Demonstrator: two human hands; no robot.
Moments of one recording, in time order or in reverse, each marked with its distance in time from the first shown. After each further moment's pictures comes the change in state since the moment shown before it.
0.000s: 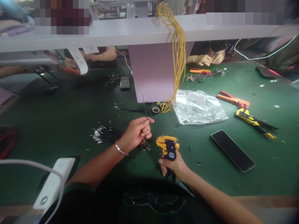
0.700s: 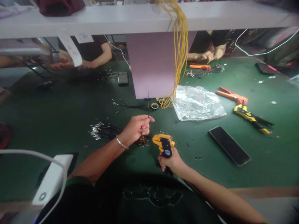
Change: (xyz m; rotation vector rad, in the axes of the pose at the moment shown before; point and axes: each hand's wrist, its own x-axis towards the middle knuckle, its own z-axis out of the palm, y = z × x) left_hand 0.012 -0.012 -0.013 0.069 -0.023 -0.072; right_hand -0.001 0.006 -0.001 -0.215 0.101 0.053
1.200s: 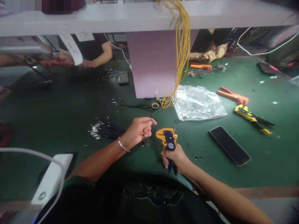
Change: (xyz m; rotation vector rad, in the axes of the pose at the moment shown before) left_hand -0.008 -0.004 0.010 0.017 0.031 -0.039; right_hand -0.002 -0.024 -0.007 0.120 0.010 0.032
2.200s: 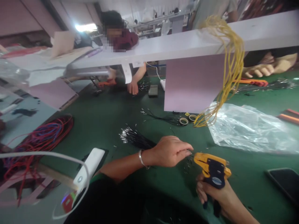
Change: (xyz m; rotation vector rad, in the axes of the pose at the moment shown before) left_hand -0.025 0.015 0.004 1.266 -0.210 0.633; right_hand -0.007 0.007 -0.026 -0.053 -0.052 -0.049
